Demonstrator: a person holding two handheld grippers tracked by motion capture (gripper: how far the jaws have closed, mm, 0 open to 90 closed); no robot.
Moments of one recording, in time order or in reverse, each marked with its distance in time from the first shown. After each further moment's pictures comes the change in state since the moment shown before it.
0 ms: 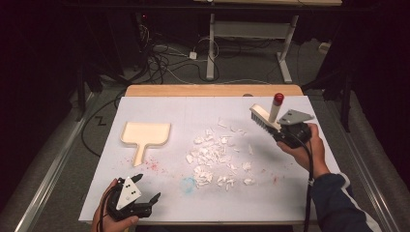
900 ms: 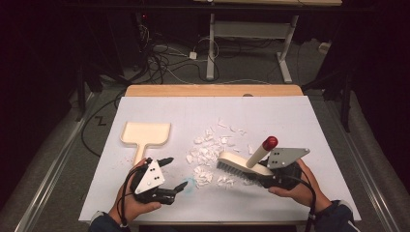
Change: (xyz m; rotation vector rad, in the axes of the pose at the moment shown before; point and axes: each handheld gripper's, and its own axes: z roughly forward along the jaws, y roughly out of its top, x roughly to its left) left arm -0.007 0.069 0.014 -0.146 -0.149 0.142; right arm 0.085 -0.012 -0.067 -0.150 0.545 -0.113
